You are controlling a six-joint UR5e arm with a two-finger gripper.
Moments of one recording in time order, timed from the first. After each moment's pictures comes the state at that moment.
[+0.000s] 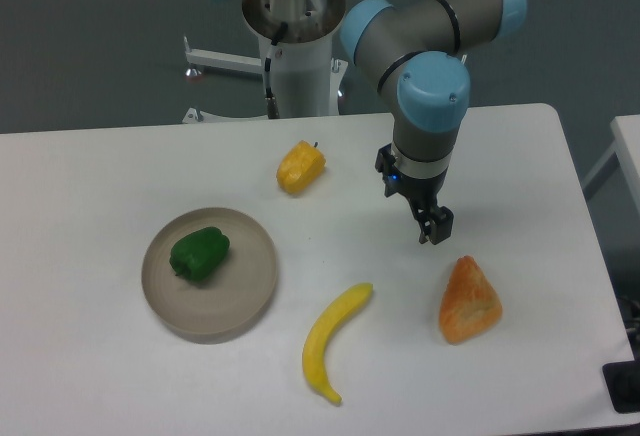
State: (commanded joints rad) arm 2.31 -1.97 -1.41 -1.29 1.60 1.52
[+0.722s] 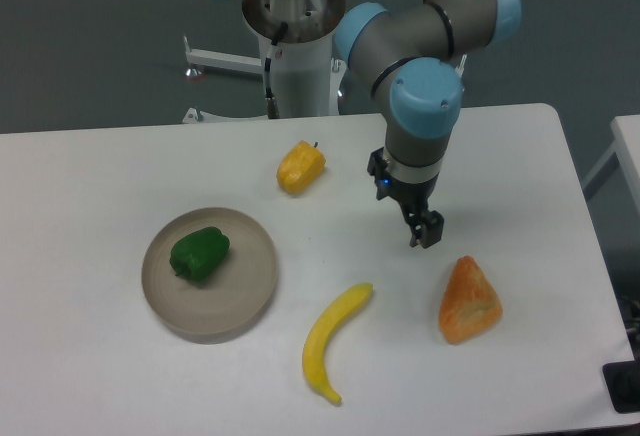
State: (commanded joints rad) arm 2.26 -1.97 -1.45 -1.29 1.58 1.50
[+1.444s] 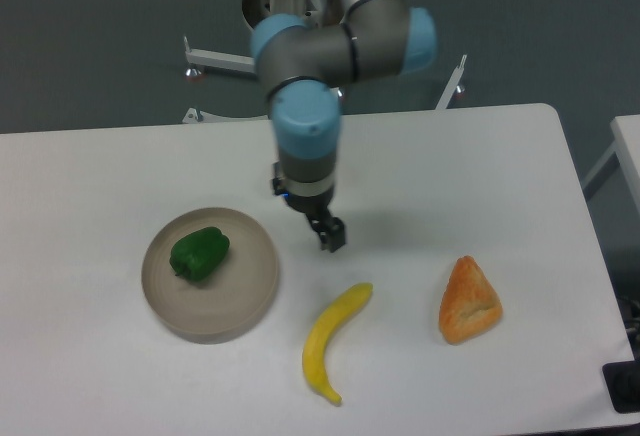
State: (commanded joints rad) arm 2.00 -1.97 -1.50 -1.28 1.58 0.94
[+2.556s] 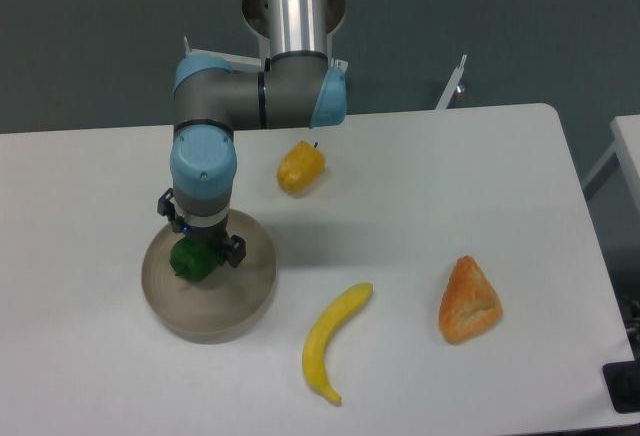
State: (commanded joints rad) arm 1.89 -2.09 -1.50 -1.18 1.40 0.65
